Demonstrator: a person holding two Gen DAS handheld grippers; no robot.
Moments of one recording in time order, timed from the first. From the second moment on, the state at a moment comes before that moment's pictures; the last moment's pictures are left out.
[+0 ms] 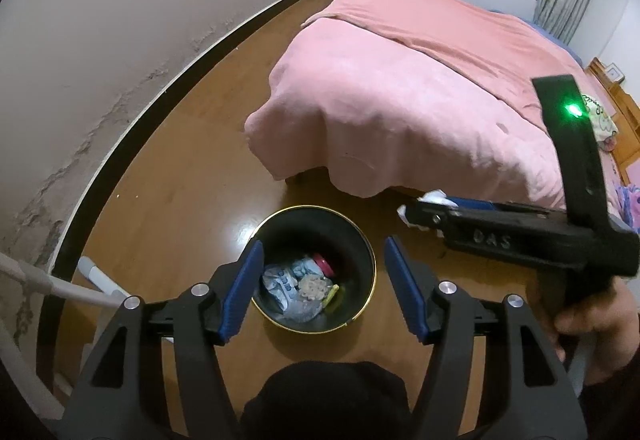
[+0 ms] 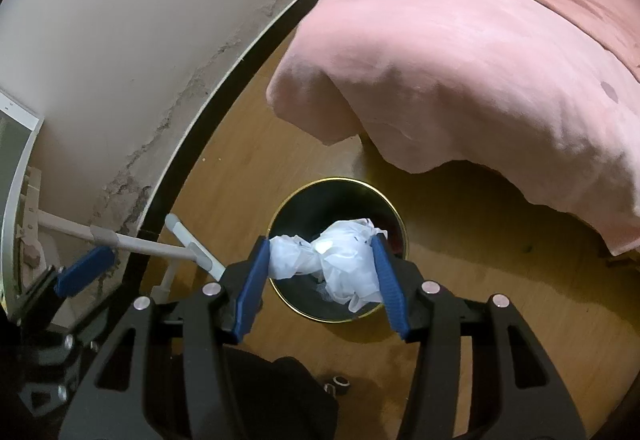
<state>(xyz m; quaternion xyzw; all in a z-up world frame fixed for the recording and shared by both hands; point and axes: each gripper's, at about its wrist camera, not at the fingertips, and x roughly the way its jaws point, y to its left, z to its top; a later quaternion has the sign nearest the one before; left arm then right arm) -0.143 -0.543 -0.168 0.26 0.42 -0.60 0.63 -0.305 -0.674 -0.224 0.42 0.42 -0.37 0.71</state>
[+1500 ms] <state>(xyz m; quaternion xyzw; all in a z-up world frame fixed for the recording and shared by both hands) 0.222 -0.058 -0.039 0.07 0.38 -0.12 0.91 0.070 -0.343 -0.029 0.14 0.38 0.02 0.91</state>
